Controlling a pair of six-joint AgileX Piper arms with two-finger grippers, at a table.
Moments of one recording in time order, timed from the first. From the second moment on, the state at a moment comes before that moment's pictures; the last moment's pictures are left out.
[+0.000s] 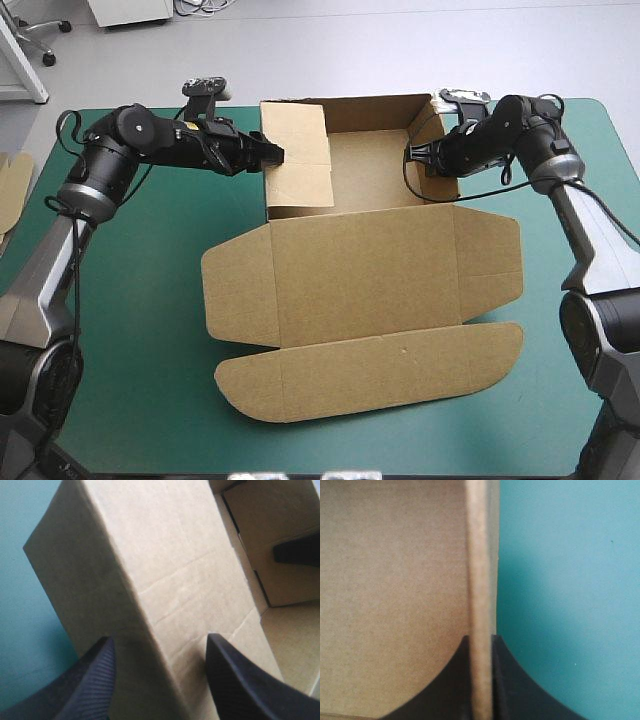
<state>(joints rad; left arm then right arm) -0.22 1.71 -1.71 -0.62 0.95 0.29 0.16 1.90 -1.83 0.33 1.01 -0.06</state>
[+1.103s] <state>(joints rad) -0.37 2.07 -2.20 -0.09 1.25 0.02 0.20 1.90 -1.83 0.16 1.05 0.11</state>
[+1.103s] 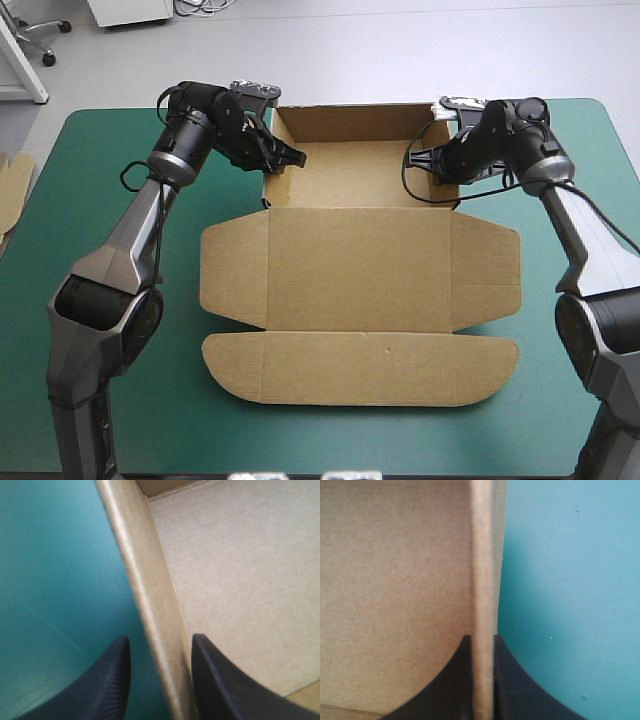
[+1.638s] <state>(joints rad) -0.38 2.12 -2.14 0.00 1.25 -0.02 0.27 1.94 -1.83 0.07 1.10 0.18</state>
